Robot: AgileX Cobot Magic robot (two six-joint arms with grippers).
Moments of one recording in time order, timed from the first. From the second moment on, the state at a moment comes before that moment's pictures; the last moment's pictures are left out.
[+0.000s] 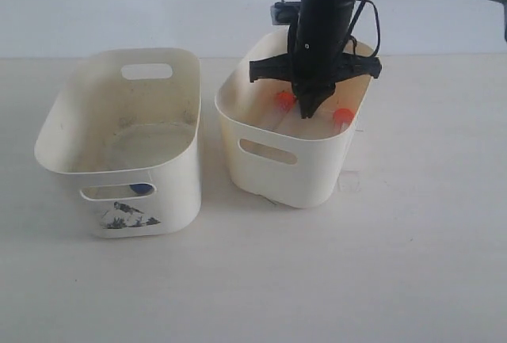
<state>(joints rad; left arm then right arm) -0.03 0.00 0.00 0.39 0.34 -0.03 0.37 2.22 -1.95 -0.01 1.20 0.39</state>
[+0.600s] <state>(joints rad) -0.03 0.00 0.00 0.39 0.34 -0.03 0.36 2.24 -1.95 -0.01 1.07 0.62</state>
